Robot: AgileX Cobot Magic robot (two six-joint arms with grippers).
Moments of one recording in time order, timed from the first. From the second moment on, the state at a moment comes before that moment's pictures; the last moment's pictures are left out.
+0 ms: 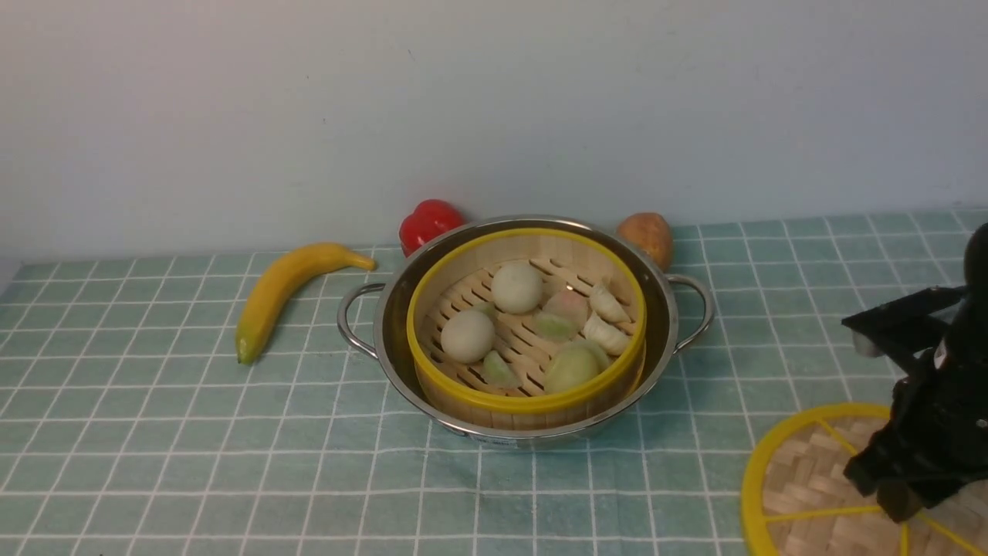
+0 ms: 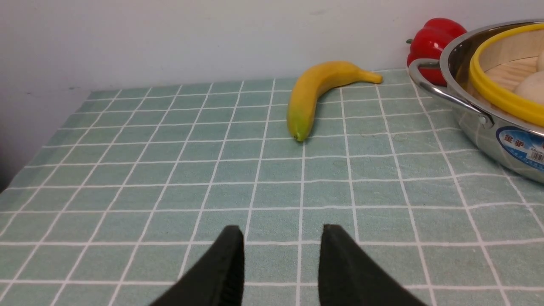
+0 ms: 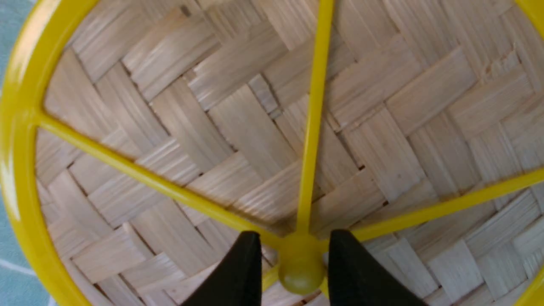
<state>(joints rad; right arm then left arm) 0.18 1.69 -0.96 0.01 1.03 -0.08 0.11 0.00 0.01 -0.10 0.34 0.18</state>
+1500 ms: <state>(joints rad) 0.49 1.96 -1.94 0.02 1.23 -0.29 0.11 0.00 0.01 -0.10 0.34 0.18</state>
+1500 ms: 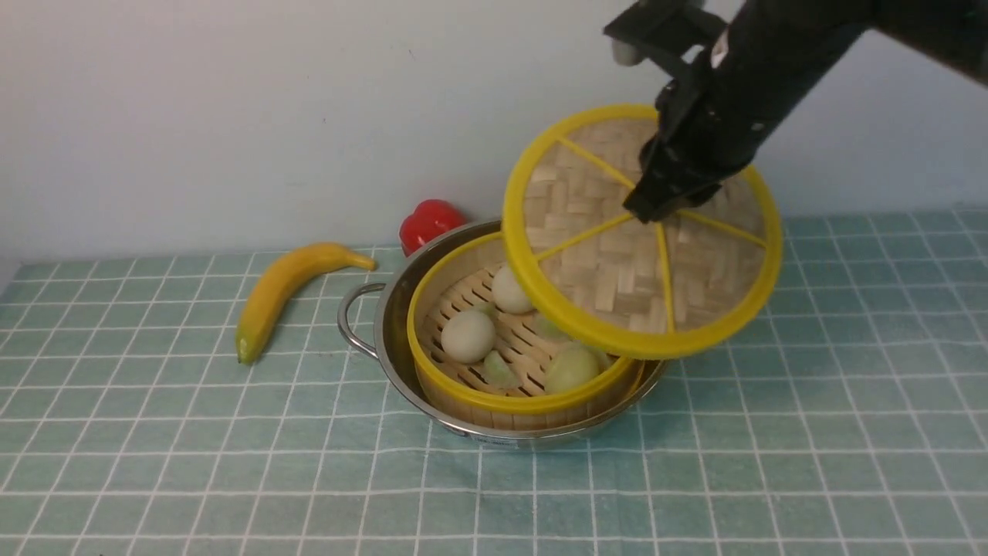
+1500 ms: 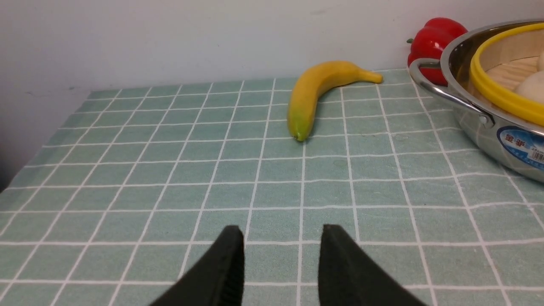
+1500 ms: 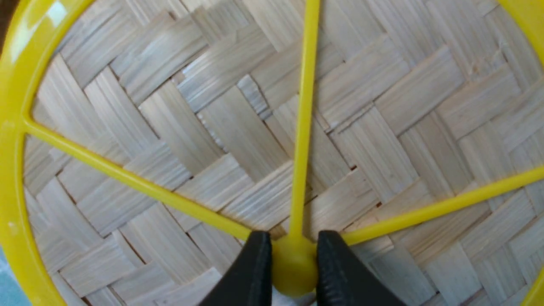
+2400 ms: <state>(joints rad) 0.61 2.13 -2.06 0.02 1.24 -0.45 0.11 0.00 0.01 -0.10 0.34 0.18</state>
